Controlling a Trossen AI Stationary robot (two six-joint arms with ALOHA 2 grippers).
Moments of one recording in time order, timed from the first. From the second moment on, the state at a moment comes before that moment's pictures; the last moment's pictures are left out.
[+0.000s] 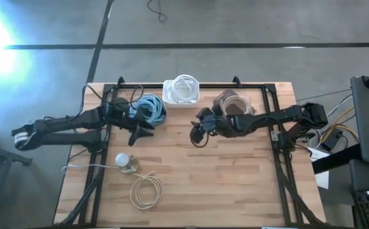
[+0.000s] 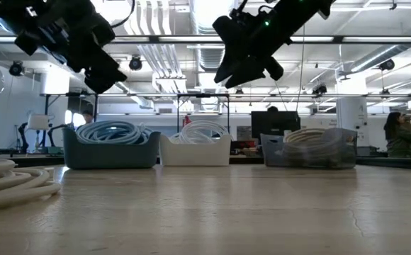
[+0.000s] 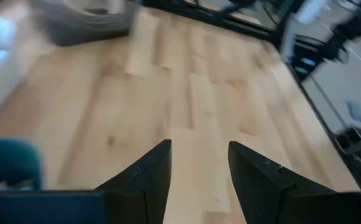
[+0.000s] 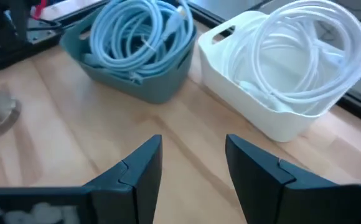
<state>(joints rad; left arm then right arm) 0.38 0.78 0.49 -0.17 0.49 -0.05 0.02 1.59 1.08 -0.18 0.53 0.51</state>
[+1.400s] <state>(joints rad) -0.37 1.42 0.78 -0.35 0.22 -0.08 0.03 1.59 1.07 -0.24 0.51 0.43</state>
